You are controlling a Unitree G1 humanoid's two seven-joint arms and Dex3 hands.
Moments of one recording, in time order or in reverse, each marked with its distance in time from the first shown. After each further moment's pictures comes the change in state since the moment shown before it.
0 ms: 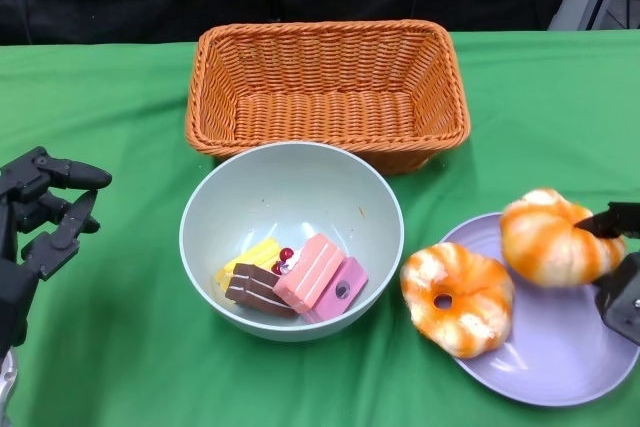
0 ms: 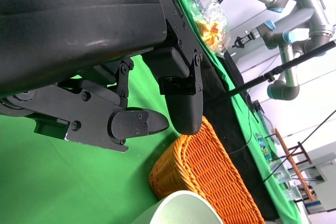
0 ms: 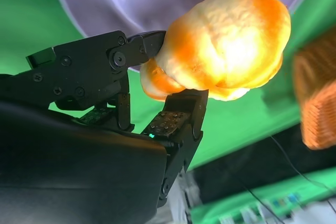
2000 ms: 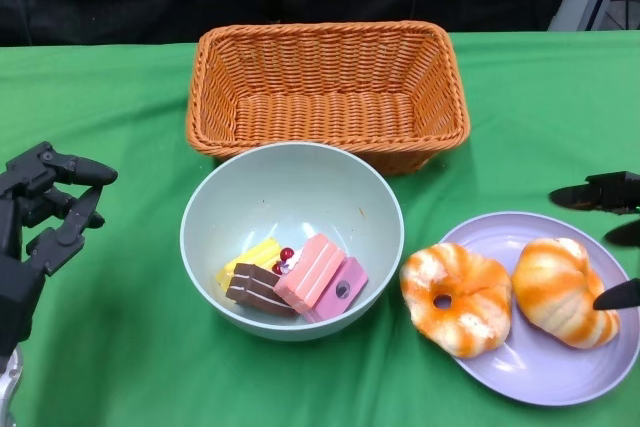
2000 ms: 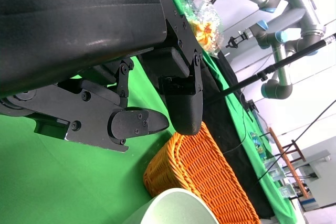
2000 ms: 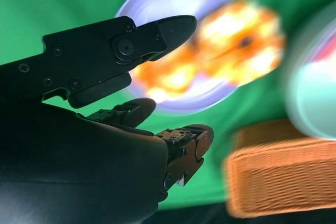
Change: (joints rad) left arm 0.002 -0.004 -0.010 -0.026 0.011 -0.002 0.014; right arm -0.010 -0.251 -0.124 -0.769 0.260 0.544 0.873
